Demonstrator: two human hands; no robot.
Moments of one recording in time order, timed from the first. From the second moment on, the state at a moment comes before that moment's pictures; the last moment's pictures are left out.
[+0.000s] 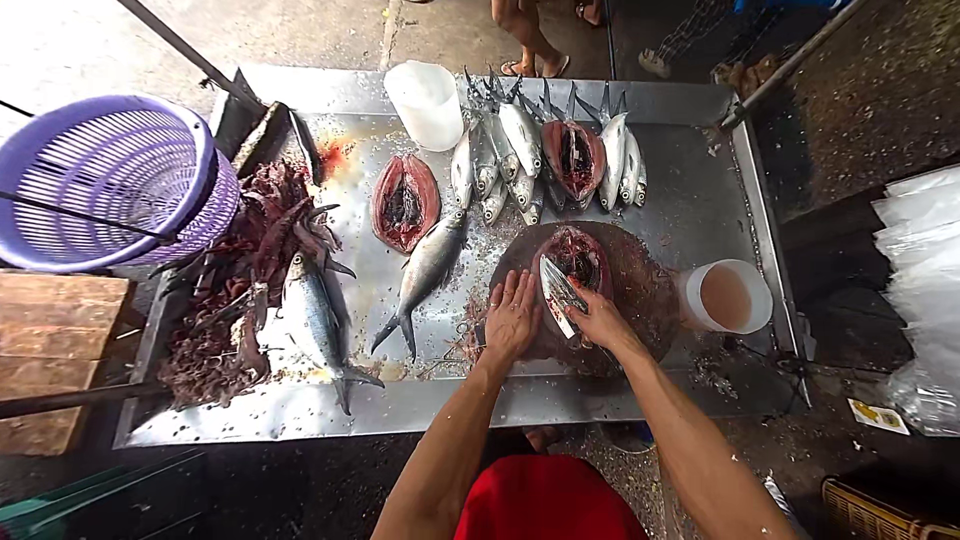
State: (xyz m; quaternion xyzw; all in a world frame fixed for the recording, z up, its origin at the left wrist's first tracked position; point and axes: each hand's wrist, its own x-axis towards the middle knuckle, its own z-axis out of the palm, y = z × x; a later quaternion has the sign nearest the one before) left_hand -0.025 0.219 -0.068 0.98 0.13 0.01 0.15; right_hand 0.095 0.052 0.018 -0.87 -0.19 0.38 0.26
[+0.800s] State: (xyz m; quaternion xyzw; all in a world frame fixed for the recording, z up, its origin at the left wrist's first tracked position) left_hand -0.026 0.223 -0.071 0.98 0.12 0.01 0.15; right_hand 0.044 0.014 0.056 -0.85 -0.31 0.42 -0.02
